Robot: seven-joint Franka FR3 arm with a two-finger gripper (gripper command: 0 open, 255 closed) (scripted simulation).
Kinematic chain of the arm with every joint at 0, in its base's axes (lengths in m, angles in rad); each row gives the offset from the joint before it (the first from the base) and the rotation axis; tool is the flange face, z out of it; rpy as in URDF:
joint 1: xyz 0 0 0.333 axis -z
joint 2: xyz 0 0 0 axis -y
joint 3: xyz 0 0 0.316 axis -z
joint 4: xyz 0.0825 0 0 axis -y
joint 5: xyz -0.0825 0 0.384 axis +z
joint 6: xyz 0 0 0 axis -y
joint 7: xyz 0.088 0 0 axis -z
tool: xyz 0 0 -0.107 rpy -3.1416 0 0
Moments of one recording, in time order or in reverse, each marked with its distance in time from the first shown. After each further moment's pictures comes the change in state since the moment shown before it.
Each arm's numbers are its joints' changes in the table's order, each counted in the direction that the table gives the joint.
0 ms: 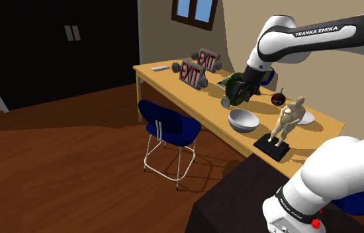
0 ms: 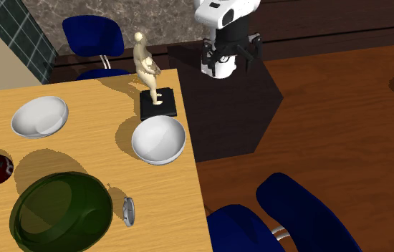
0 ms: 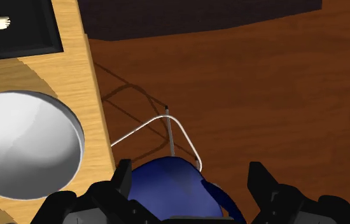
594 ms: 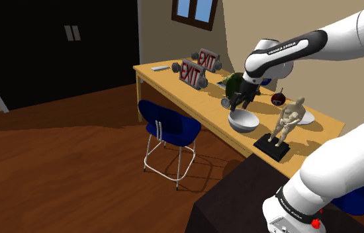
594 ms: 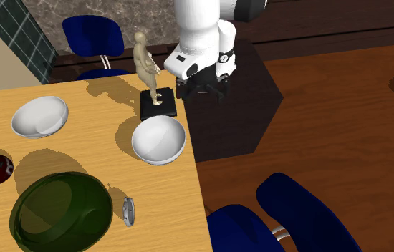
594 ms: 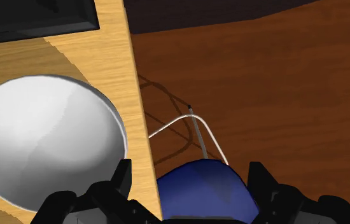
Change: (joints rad) arm 0.035 -0.286 0.115 0.027 -0.014 0.239 -0.140
